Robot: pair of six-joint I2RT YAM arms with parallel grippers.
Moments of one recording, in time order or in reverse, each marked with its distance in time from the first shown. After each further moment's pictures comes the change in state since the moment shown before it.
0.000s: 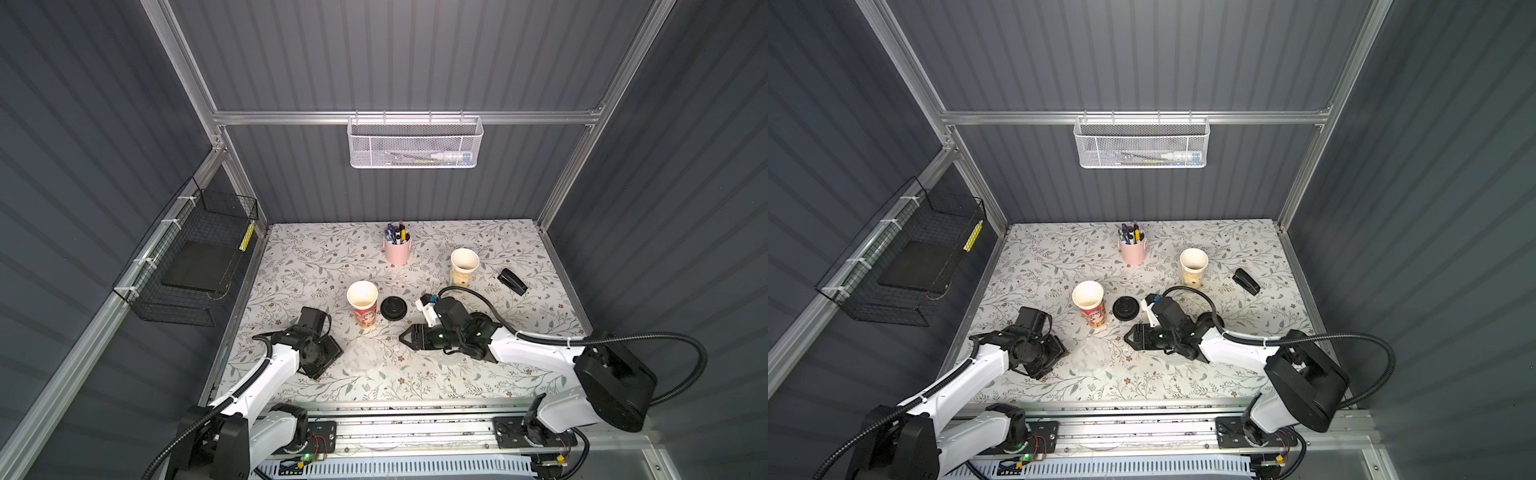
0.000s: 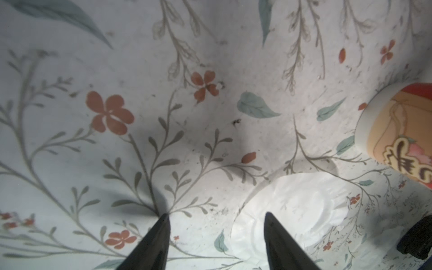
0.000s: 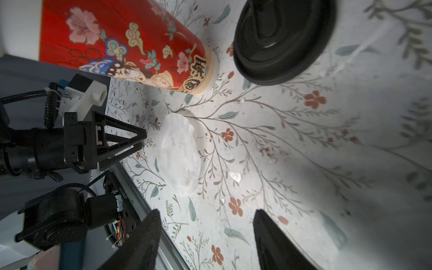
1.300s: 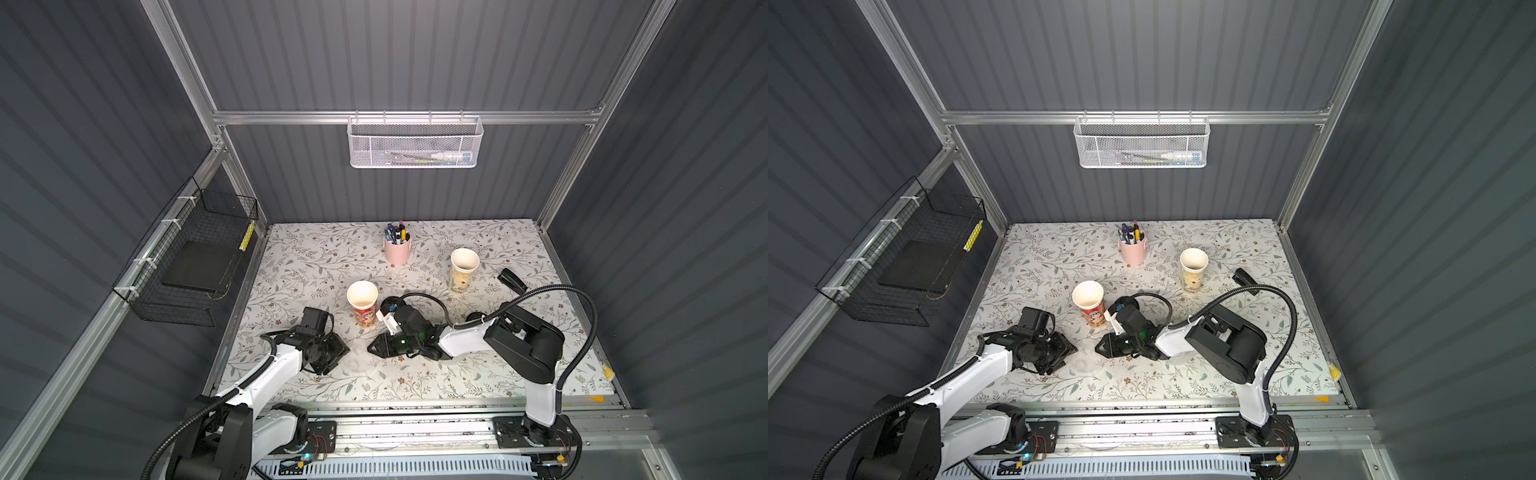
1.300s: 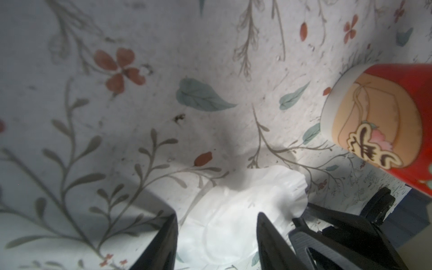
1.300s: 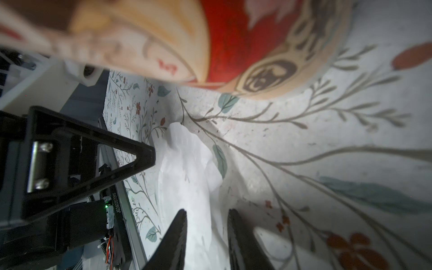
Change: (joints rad) left arm -0.016 0.058 -0.029 0.156 0.112 -0.017; right arm 0.122 0.445 0.190 0.279 -0.077 0.023
